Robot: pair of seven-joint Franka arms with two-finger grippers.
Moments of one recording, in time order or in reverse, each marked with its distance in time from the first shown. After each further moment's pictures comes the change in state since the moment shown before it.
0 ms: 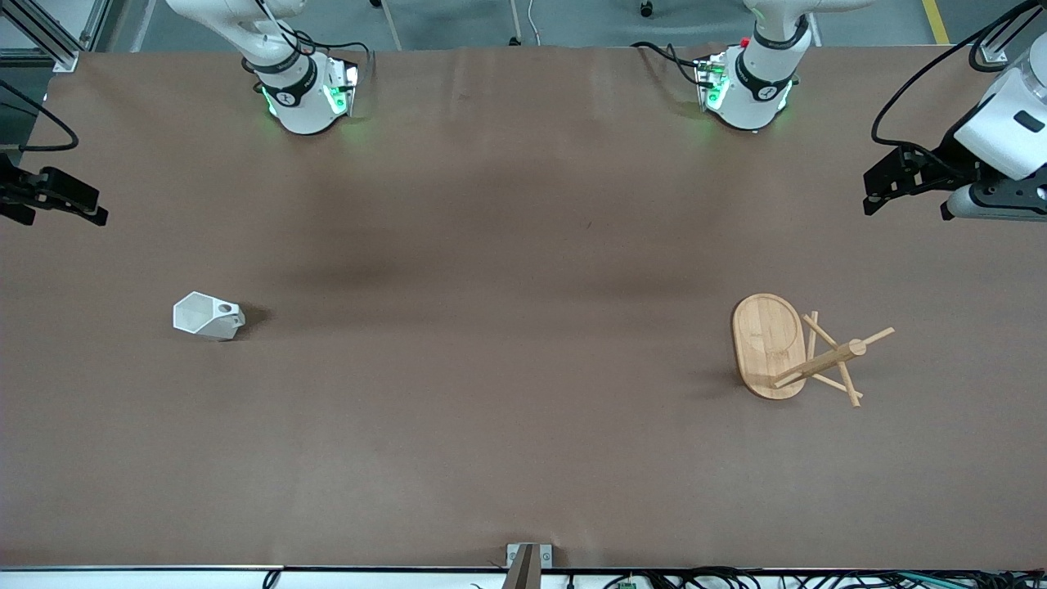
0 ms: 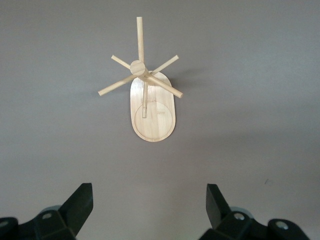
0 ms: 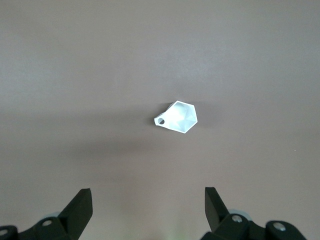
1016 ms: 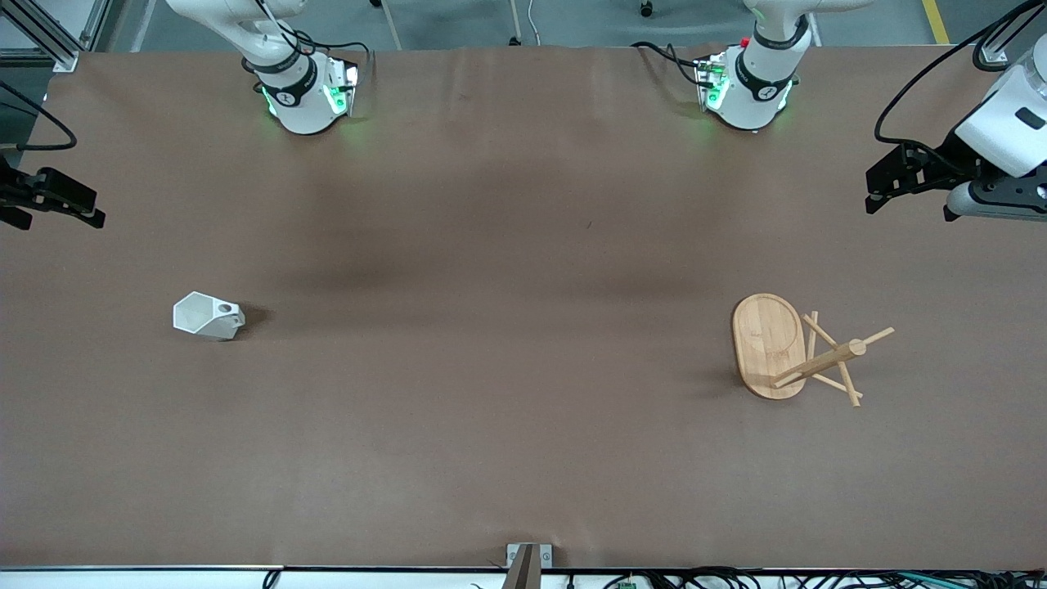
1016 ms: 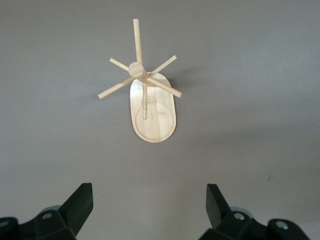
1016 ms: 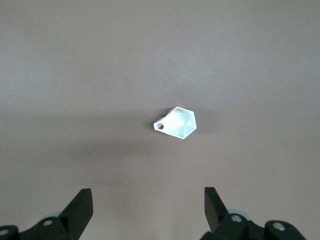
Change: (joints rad) left arm 0.003 0.000 0.000 0.003 0.000 0.000 0.044; right arm -0.003 0.001 -0.004 -0.014 0.000 0.039 -0.057
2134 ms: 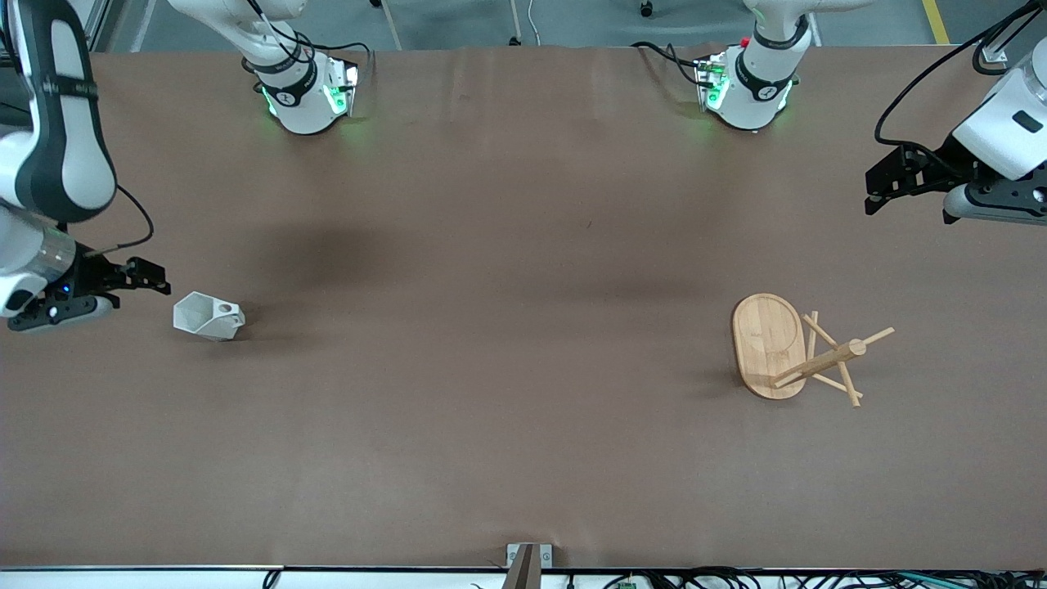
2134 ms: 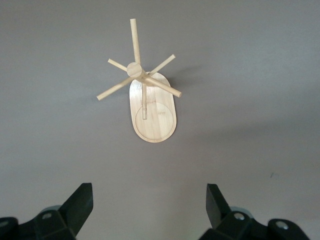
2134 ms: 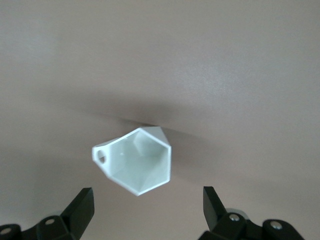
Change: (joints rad) left arm 0.001 0.005 0.000 0.000 0.000 0.001 0.028; right arm -0.076 0.209 -0.109 -0.449 0.131 0.624 -0.476
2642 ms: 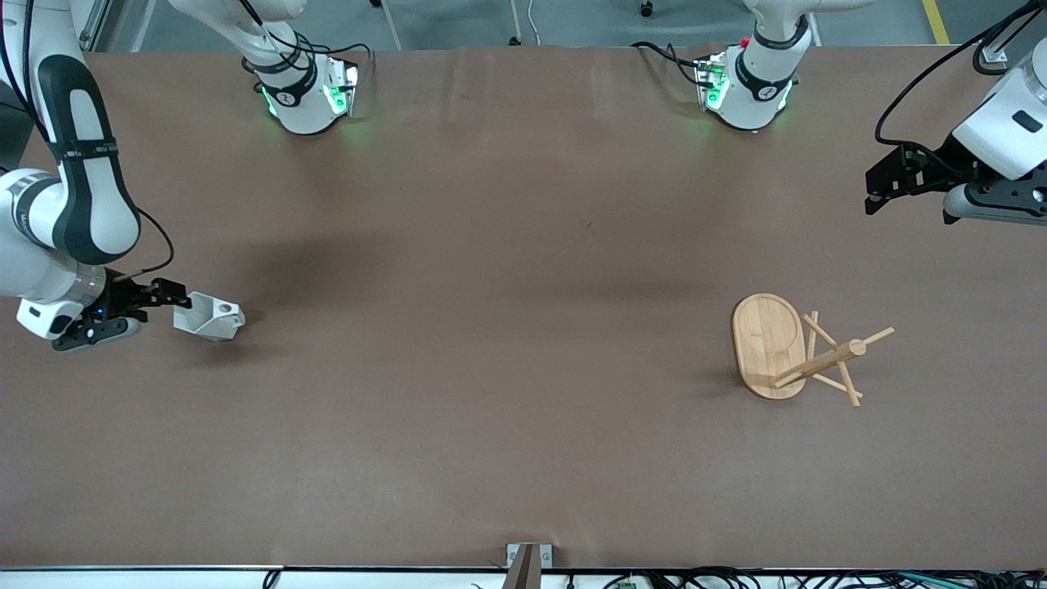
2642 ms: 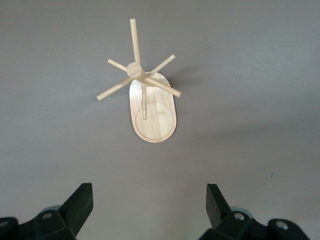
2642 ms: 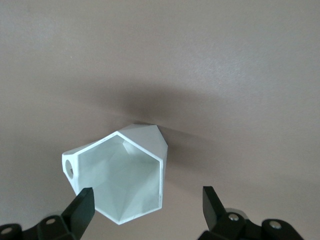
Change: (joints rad) left arm 0.000 0.000 0.000 0.000 0.000 0.000 0.000; right arm -0.012 0.124 -0.007 -0.004 0.072 0.054 -0.076
